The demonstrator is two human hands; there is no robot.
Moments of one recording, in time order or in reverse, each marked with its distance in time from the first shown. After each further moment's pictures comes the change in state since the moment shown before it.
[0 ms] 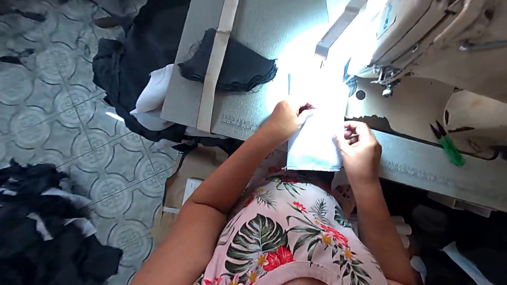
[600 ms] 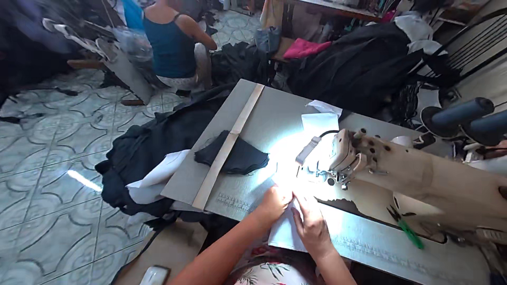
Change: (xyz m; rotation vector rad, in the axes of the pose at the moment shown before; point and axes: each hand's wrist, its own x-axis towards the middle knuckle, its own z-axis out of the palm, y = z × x) left_hand -0.006 0.007 0.003 -0.017 0.098 -0.079; right_hand 0.021 -0.014 0.049 0.008 0.075 -0.556
